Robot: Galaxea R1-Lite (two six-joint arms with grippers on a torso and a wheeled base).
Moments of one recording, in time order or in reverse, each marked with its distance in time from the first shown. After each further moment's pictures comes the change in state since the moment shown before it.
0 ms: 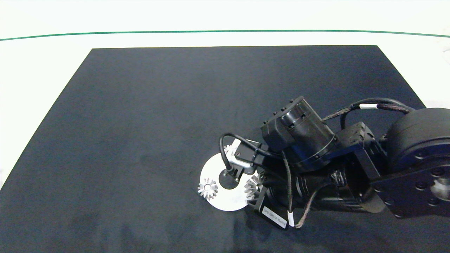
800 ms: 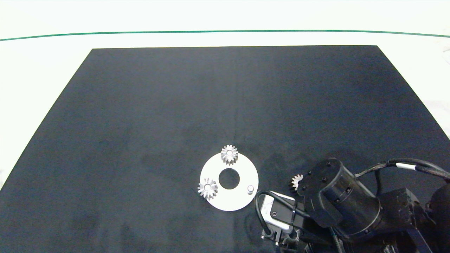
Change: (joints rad) left arm 0.001 0.000 0.002 0.001 0.000 0.017; right arm 0.017 -0.139 0.416 -0.168 0.004 0.007
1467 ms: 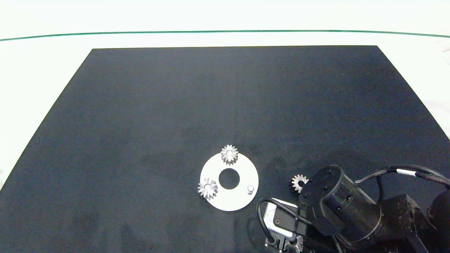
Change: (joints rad) left arm 0.000 0.000 0.000 0.000 0.000 0.001; right arm 0.000 -0.003 0.036 0.002 -0.002 -0.003
